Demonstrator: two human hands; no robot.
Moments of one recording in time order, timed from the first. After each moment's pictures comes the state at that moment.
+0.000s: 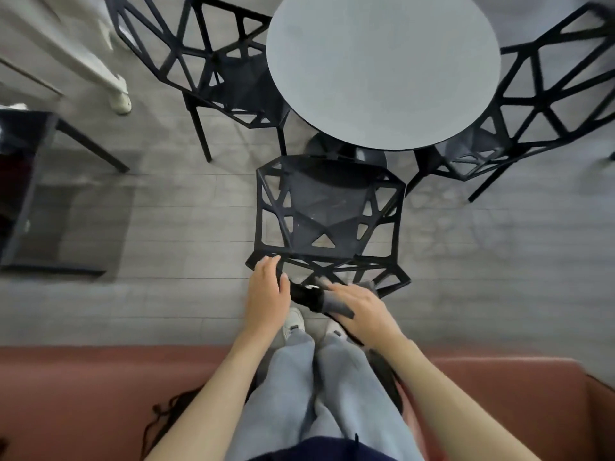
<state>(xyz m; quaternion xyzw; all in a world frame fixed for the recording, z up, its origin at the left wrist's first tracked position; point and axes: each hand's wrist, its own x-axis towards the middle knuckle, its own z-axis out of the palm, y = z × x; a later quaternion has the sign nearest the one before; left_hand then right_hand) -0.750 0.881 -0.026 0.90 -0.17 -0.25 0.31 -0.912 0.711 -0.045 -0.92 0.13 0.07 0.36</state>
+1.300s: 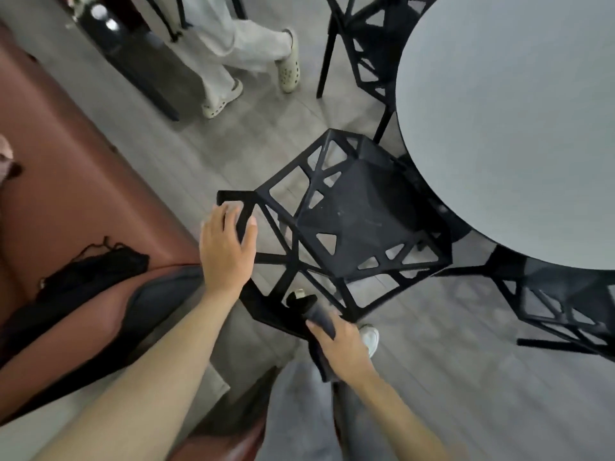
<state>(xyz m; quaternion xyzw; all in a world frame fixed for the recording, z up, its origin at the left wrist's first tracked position) -0.800 0.775 -0.076 0.97 0.15 0.06 0.20 -0.911 0.532 -0.084 -0.81 0.06 0.37 0.45</state>
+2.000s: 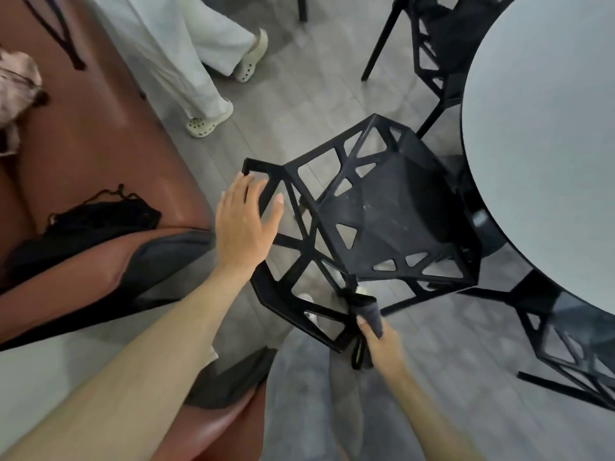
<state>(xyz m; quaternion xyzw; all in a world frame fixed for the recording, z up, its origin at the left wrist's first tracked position) -0.801 0.773 -0.081 0.96 0.19 0.04 0.20 -0.907 0.472 -0.159 -0.78 0.19 0.40 0.45</state>
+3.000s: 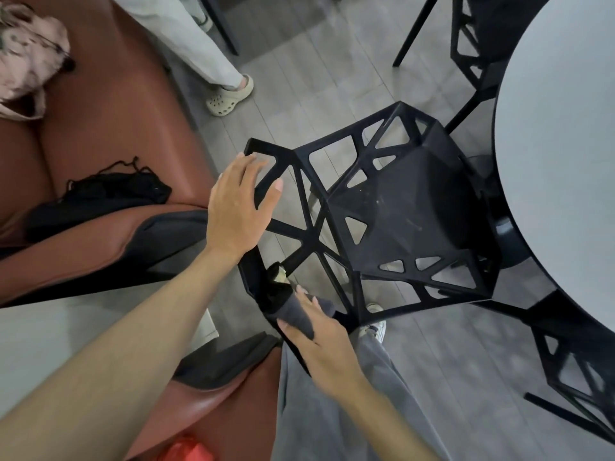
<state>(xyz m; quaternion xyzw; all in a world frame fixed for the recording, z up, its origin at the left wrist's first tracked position) -0.802 0.774 -0.080 0.96 0.21 0.02 0.19 -0.887 0.540 -0.061 -0.70 -0.08 0.48 0.53</state>
